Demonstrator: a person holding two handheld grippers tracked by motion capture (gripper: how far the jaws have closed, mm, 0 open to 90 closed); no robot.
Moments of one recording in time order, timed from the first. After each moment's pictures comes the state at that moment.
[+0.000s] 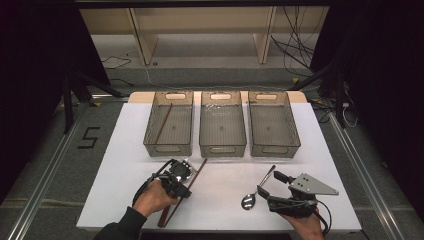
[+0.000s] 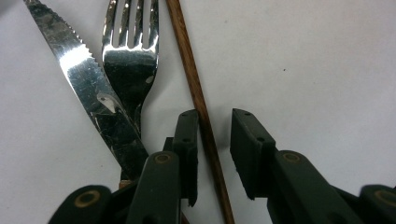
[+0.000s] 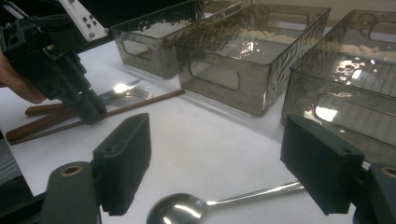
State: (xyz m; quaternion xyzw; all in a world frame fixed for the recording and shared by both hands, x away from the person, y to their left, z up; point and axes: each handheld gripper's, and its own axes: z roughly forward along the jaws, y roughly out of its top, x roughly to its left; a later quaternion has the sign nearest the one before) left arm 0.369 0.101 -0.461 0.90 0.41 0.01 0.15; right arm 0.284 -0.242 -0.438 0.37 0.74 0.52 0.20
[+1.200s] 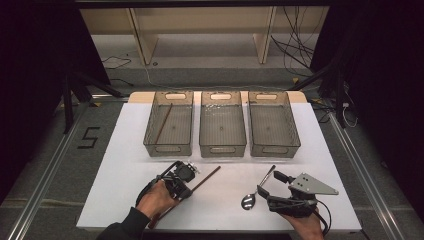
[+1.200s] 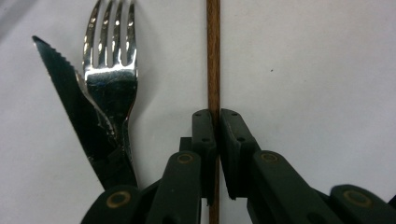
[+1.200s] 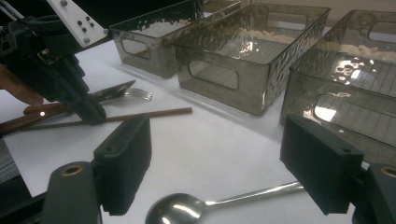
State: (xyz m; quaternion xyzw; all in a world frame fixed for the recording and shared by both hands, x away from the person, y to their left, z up) left arm 0.363 0.089 -0.461 0.92 0.37 0.03 0.15; right arm 0.284 -0.242 -0.438 0.37 0.74 0.52 0.20
